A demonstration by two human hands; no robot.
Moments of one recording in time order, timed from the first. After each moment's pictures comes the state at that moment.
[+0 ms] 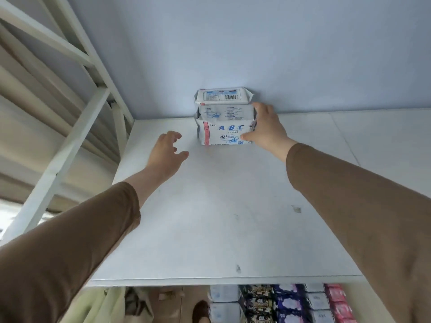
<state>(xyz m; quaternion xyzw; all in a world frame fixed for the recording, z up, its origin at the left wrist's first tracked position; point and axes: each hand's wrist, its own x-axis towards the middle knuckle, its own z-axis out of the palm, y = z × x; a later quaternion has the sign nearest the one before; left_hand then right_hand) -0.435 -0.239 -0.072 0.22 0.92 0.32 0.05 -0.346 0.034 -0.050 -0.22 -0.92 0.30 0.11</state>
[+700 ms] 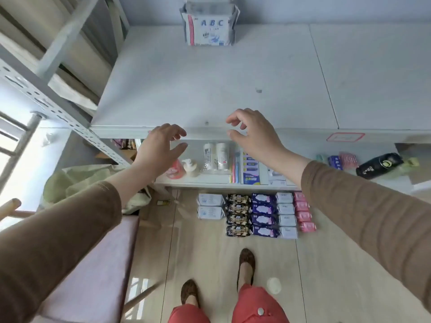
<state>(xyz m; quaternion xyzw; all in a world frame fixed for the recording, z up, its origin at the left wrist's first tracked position) -0.102 -0.359 -0.093 0.32 0.92 0.24 0.04 0.007 -0.116 -0.070 -0.08 -0.93 0.34 0.08</state>
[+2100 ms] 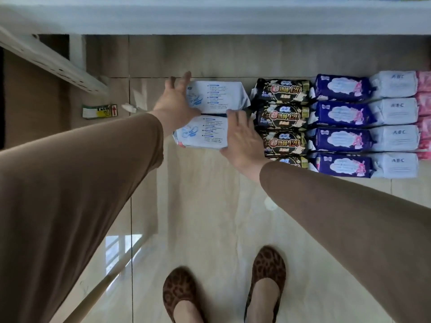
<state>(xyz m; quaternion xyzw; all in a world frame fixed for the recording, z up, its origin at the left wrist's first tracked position) -0.135 -0.352 -0.848 0.16 0.92 0.12 0.32 0.033 -0.241 -0.846 -0.20 -0.96 0.17 -0.14</state>
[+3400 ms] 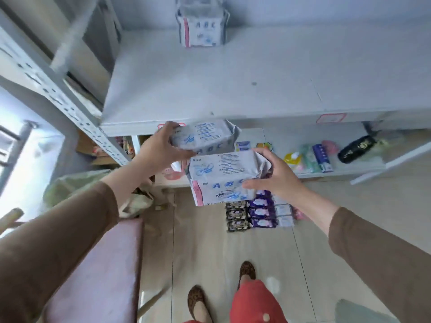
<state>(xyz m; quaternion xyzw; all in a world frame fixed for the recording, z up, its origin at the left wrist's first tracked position) -0.090 -0.415 -0.082 0.27 0.89 0.31 0.19 0.141 -0.188 -0.091 -0.19 -0.78 0.60 0.02</state>
